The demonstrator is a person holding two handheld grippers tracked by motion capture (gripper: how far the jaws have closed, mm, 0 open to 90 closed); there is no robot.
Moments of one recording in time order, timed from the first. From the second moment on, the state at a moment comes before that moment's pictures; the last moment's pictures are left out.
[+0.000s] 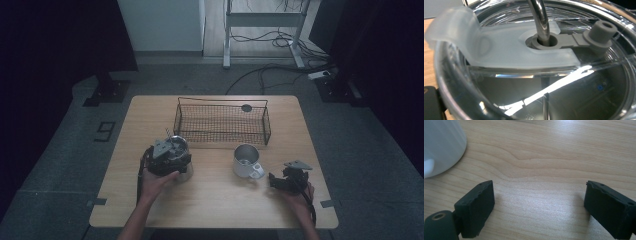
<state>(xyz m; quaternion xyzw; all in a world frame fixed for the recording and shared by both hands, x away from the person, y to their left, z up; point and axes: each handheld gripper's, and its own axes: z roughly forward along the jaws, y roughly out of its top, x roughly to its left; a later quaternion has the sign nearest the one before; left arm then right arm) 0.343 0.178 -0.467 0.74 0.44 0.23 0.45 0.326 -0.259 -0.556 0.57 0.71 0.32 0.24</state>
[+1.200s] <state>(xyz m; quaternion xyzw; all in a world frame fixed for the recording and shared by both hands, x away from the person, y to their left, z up) 0.349 0.165 -0.406 0.74 0.42 0.23 0.48 0.325 -0.259 -0.555 0.57 0.71 0.32 0.25</state>
